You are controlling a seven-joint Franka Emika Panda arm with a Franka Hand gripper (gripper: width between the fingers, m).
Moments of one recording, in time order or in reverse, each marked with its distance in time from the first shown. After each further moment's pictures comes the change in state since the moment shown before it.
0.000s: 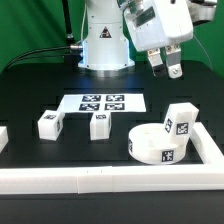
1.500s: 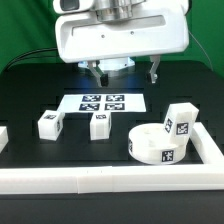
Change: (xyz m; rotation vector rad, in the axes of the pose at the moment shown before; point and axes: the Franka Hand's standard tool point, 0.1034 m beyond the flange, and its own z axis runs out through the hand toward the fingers) arm 0.065 0.019 -0.004 -0.213 -0.035 -1.213
